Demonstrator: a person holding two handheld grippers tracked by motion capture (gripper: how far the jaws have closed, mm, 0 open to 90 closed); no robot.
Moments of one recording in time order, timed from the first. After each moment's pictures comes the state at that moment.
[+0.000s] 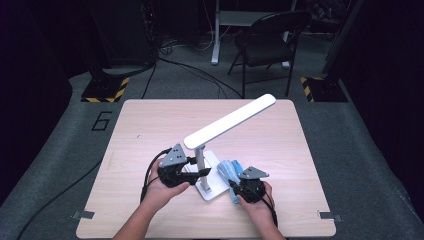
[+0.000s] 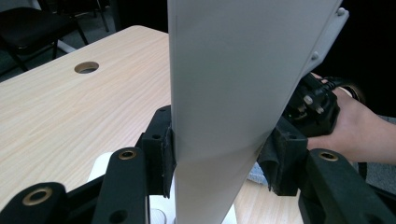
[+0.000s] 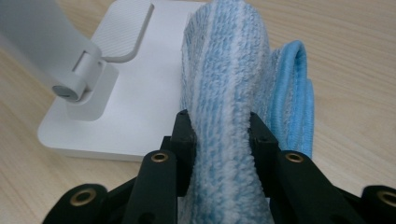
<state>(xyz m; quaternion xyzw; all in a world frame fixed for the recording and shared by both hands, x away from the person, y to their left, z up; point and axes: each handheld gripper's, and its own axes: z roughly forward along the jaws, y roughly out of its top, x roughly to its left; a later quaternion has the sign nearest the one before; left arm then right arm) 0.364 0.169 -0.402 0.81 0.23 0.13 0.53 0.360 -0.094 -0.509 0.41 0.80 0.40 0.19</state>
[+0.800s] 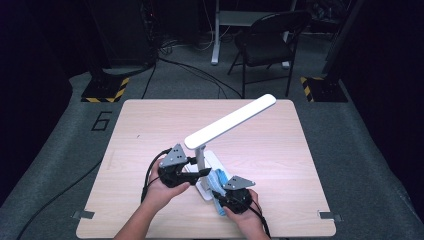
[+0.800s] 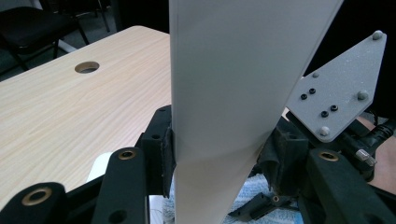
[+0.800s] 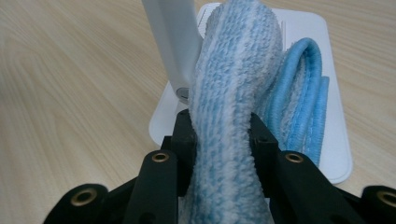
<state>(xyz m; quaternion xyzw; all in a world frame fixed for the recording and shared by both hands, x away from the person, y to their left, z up) 0.363 0.169 -0.402 0.81 0.23 0.12 0.53 0.334 -0.055 -0.508 0.36 0.82 0.43 0.14</state>
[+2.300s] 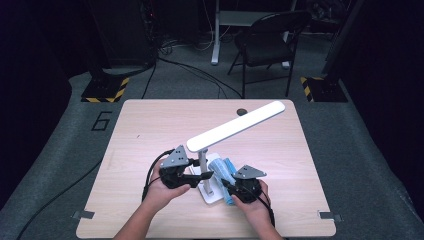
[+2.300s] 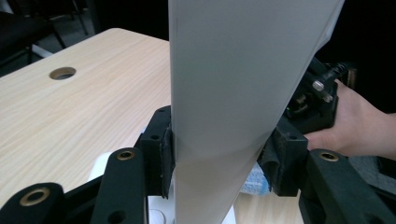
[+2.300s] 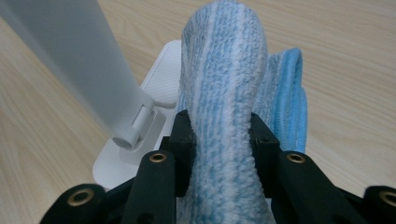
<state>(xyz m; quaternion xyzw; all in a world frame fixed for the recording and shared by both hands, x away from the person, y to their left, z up) 0.362 0.168 -0.402 0.81 0.21 0.10 0.54 0.352 -0.079 -0.484 0.38 0.80 0.43 0.17</state>
